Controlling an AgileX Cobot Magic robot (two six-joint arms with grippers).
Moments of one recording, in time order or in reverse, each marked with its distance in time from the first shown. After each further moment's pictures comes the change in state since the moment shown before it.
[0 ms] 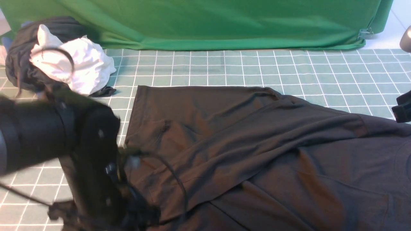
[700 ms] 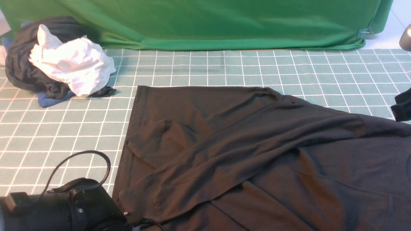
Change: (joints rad) right arm 0.000 0.000 0.000 0.011 -0.012 -0.015; left arm -0.263 -0.043 0.271 0.024 -0.215 -0.299
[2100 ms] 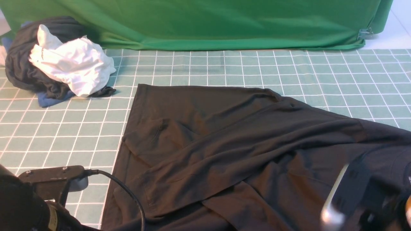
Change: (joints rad) right arm 0.482 -0.001 0.373 0.266 0.119 -0.271; left arm 0.307 -0.366 -0.042 0.063 0.123 0.161
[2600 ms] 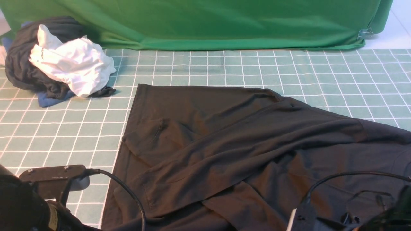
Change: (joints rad) right arm 0.198 0.271 0.070 -0.131 -0.298 0.085; left arm 0.000 0.000 0.000 0.001 -0.011 0.018
